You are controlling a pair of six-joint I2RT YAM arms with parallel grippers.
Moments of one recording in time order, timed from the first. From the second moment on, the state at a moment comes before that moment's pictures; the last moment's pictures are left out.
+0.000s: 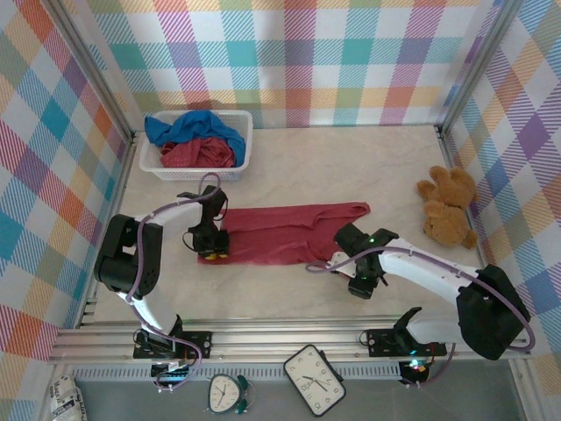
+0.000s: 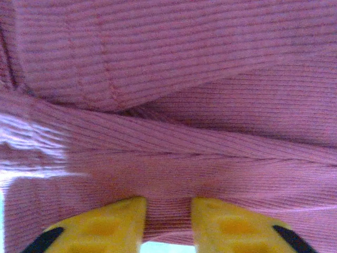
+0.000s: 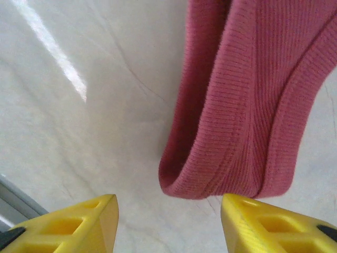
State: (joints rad) left arm -0.28 1.71 1.01 -0.89 0.09 -0.39; right arm 0.72 1.27 0.71 -0.99 0.12 -0.48
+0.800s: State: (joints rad) left arm -0.26 1.65 1.02 -0.90 0.11 -0.39; right arm 0.70 1.33 0.74 -0.90 0.07 -0.47
